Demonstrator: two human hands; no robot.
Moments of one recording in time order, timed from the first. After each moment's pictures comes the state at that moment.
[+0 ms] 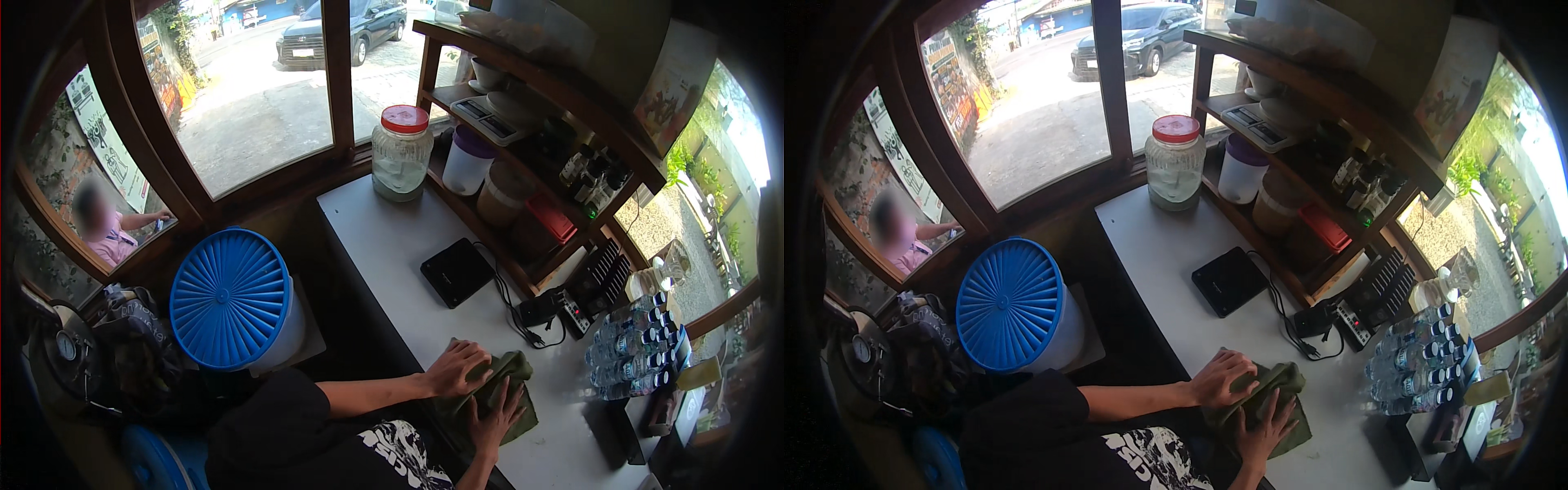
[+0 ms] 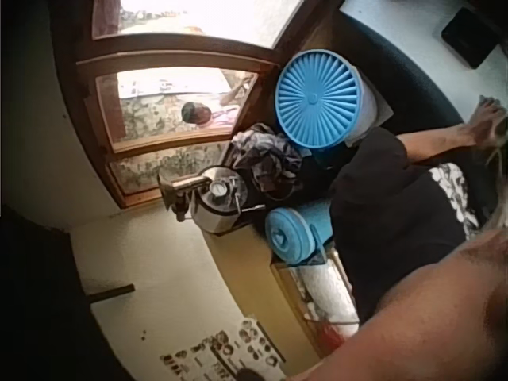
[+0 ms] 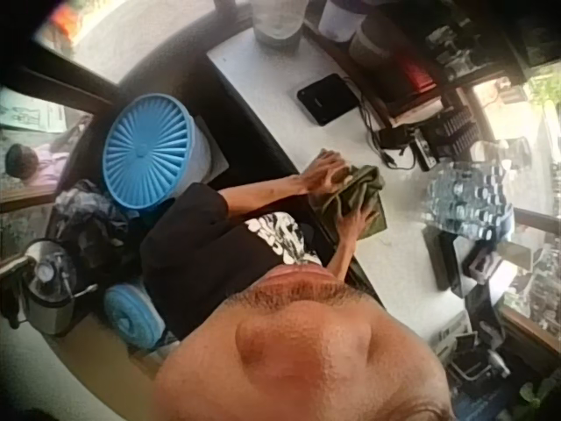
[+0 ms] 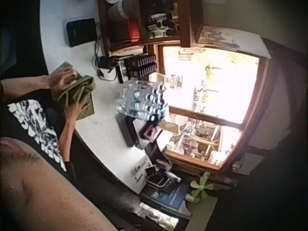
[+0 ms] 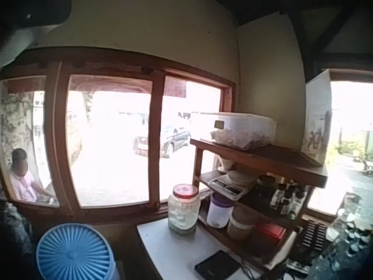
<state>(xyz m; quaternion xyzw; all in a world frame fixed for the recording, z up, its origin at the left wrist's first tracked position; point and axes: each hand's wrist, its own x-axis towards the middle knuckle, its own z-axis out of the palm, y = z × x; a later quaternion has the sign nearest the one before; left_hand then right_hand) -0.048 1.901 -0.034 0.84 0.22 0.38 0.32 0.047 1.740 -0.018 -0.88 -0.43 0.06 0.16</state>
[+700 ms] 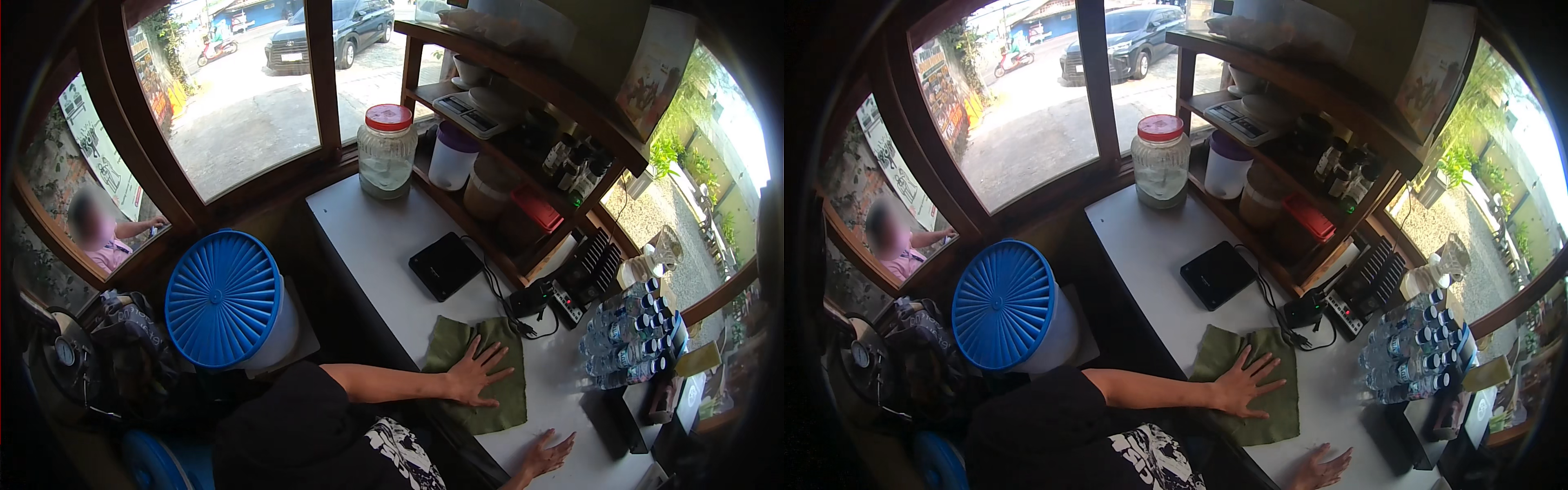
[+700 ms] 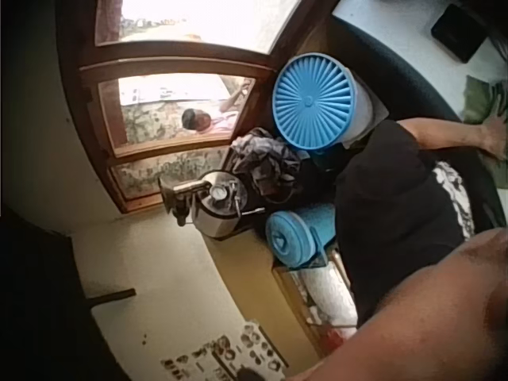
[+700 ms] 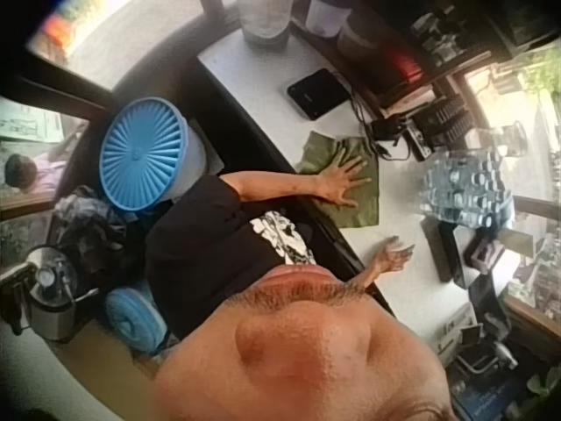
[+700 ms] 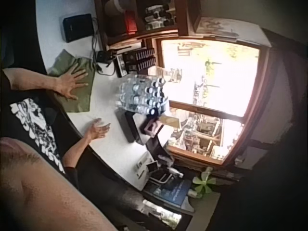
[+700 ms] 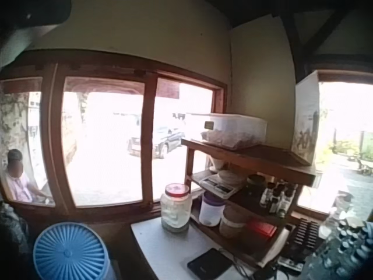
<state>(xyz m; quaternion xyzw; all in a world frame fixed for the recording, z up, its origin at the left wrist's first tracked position) -0.002 1.872 -0.035 0.99 0.09 0.02 0.14 0.160 1.595 -0.066 -0.99 -0.03 -0.12 0.08</state>
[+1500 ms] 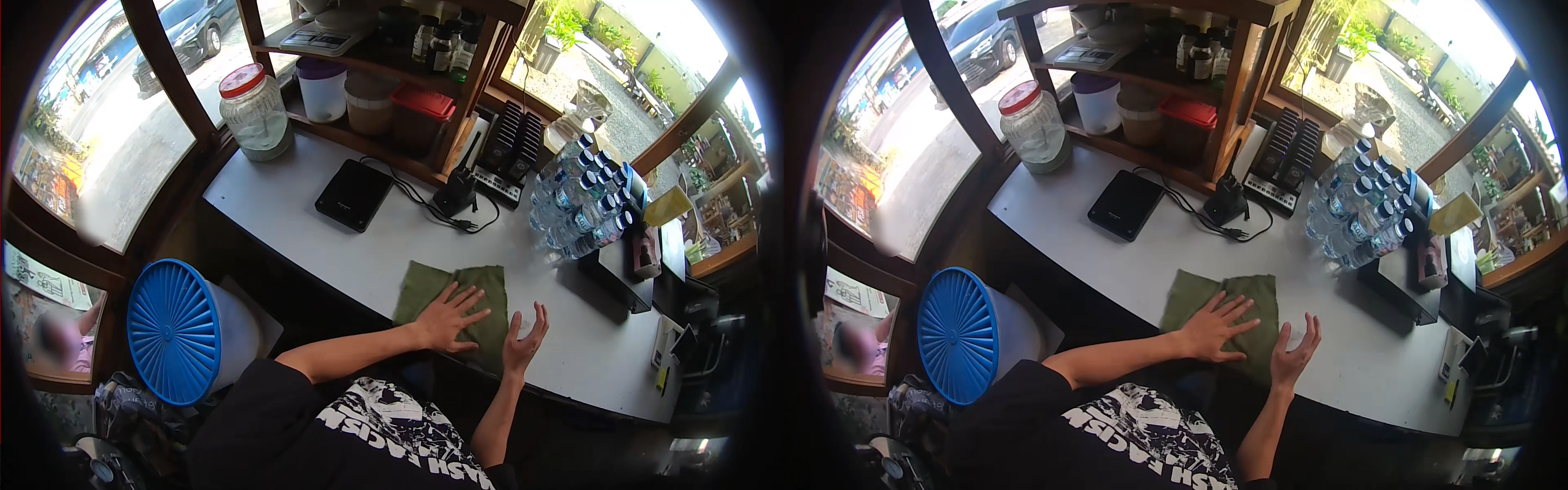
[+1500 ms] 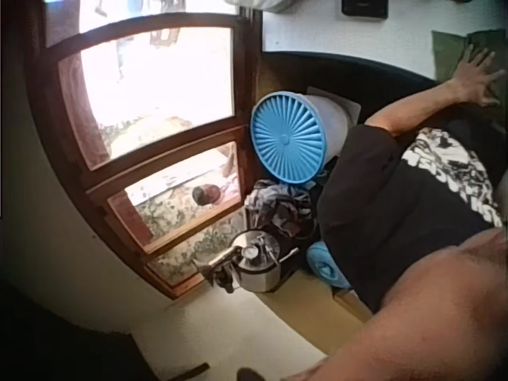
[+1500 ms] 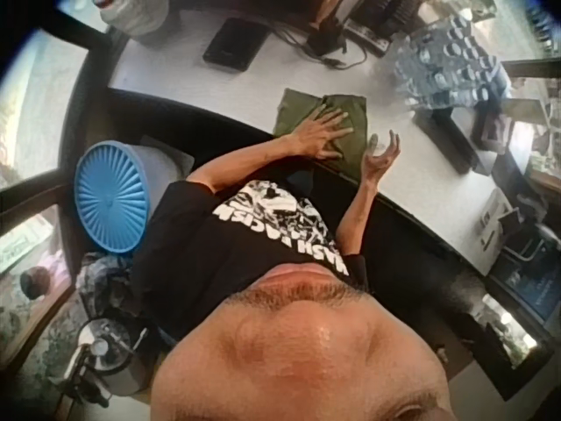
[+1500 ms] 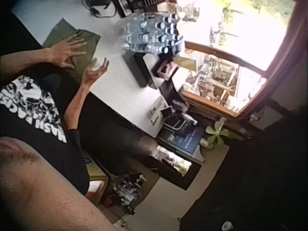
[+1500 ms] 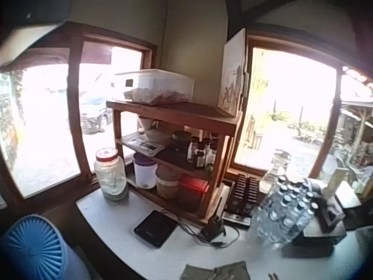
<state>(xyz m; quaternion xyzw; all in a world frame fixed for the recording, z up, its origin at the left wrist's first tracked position) 0.003 1.832 -0.055 0.97 -0.07 0.08 0.20 0.112 1.647 -0.031 -0.88 -0.24 -0.15 0.38</state>
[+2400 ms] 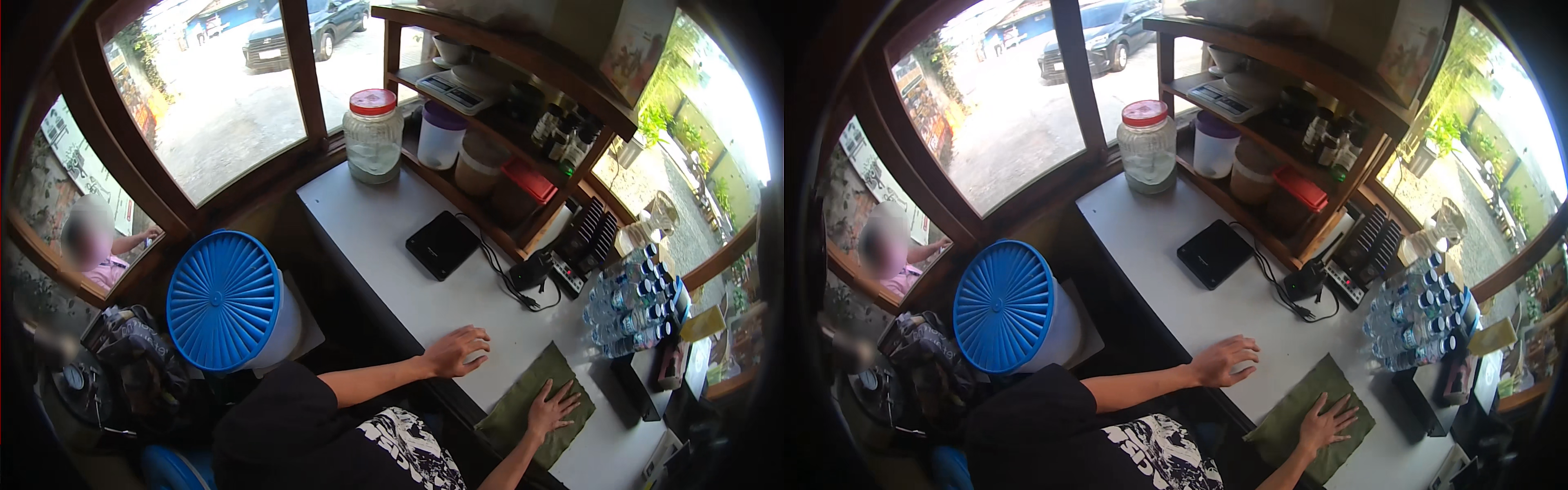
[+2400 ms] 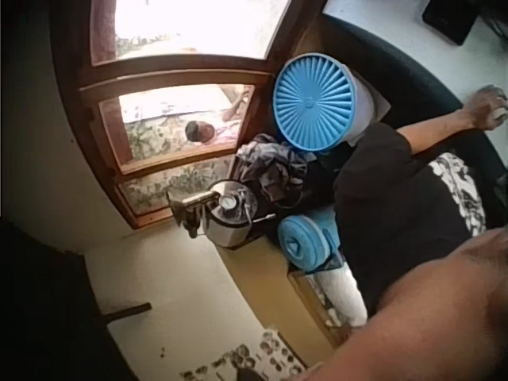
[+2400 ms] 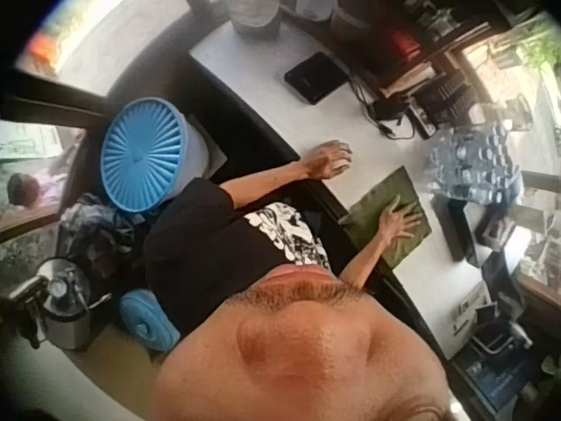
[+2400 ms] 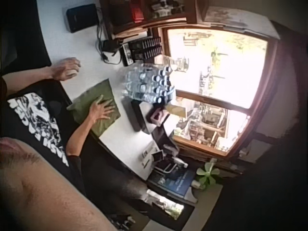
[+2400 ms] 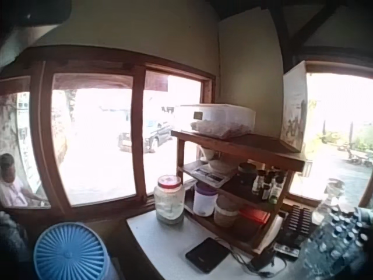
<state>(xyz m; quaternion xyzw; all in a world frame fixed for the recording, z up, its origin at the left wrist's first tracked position) -0.043 1.888 -0.063 0.88 0.07 0.33 0.35 0.139 1.655 -0.049 -1.00 -0.08 -0.02 0.05</state>
